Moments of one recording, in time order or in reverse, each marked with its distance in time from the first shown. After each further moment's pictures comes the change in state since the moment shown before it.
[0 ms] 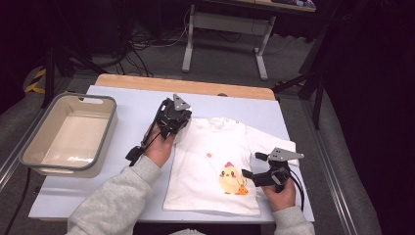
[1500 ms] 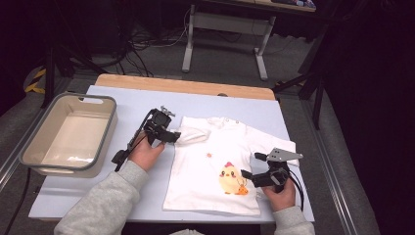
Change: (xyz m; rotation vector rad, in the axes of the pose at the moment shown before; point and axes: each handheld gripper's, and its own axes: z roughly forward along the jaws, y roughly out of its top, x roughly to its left) left arm 0.051 -0.058 0.022 0.301 -0.079 -0.118; right arm 0.002 0.000 0.001 0.010 -0.004 -0.017
